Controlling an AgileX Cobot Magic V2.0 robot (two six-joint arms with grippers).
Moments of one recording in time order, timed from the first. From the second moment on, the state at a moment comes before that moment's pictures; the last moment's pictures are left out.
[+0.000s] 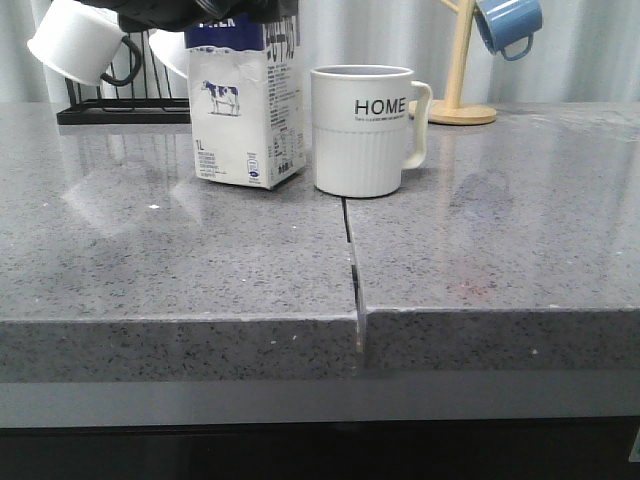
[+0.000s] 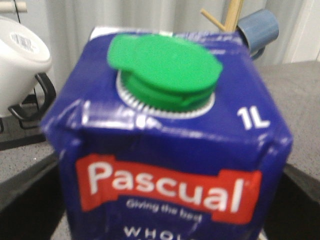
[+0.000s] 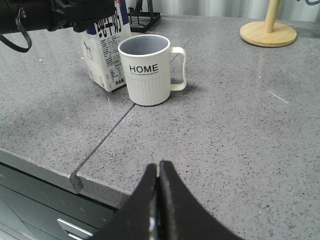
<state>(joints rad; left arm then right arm) -0.59 1.66 -1.05 -0.25 -0.40 0.10 0.40 0.24 -0.45 0.09 0.53 0.04</state>
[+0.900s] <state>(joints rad) -0.54 1.25 -0.94 0.10 0.02 -0.12 0.40 0.24 -0.45 0.09 0.53 0.04</state>
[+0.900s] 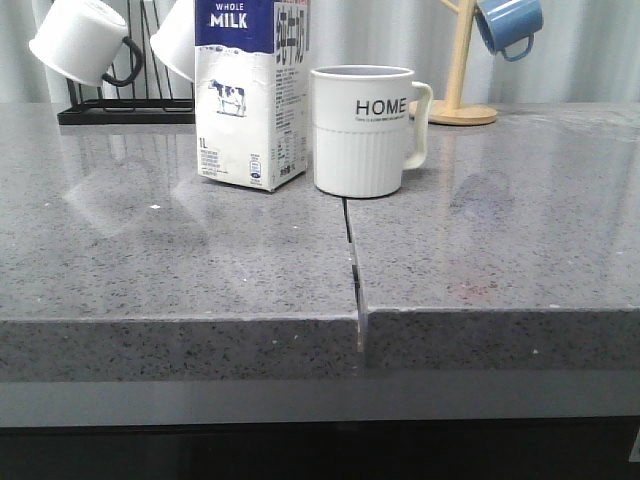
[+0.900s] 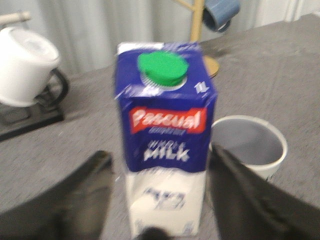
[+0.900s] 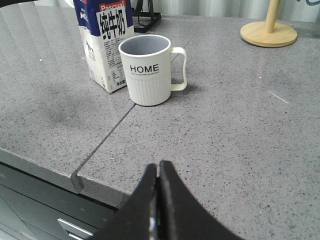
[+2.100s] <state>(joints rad) -0.14 0.24 -0.32 0.06 0.33 -0.14 0.40 0.24 -0.45 0.09 0.53 0.04</state>
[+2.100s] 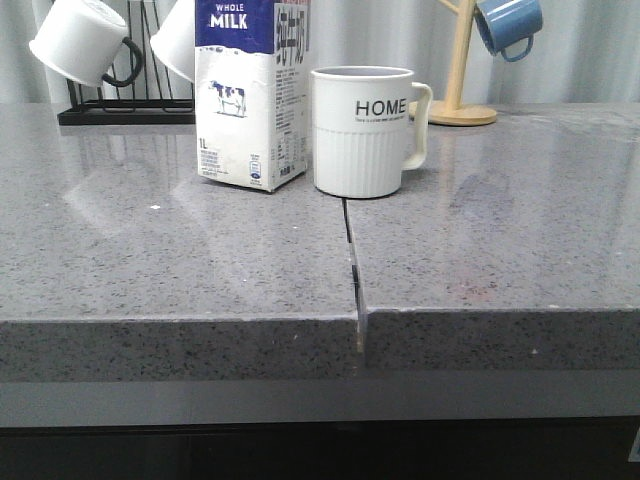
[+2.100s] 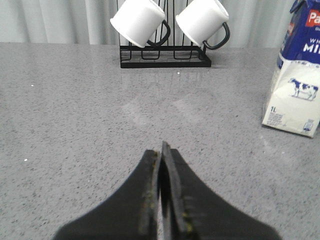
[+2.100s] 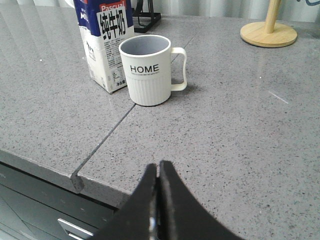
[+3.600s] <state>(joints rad) -0.10 0.00 0.00 0.03 0.12 -0.14 0.40 0.23 -0.45 0.09 0.53 0.04</state>
